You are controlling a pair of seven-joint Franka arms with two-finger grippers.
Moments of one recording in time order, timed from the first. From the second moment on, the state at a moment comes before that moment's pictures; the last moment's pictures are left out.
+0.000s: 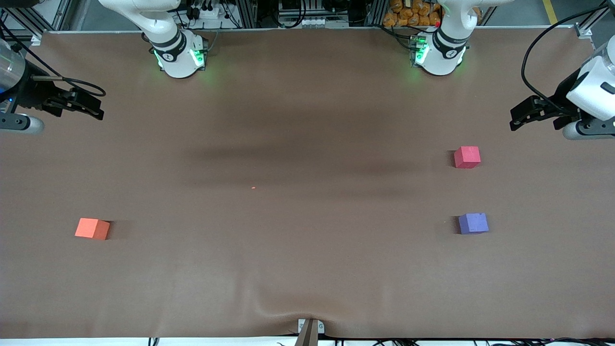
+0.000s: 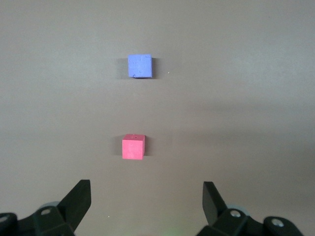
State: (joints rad) left arm 0.02 -0.01 -0.12 -1.58 0.00 1.56 -0.11; right arm -0.01 0.00 0.08 -1.53 0.01 1.40 0.17
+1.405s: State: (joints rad) left arm 0.00 0.01 -0.13 -1.58 0.02 1.56 -0.11; right arm -0.02 0.00 0.08 -1.53 0.01 1.39 0.17
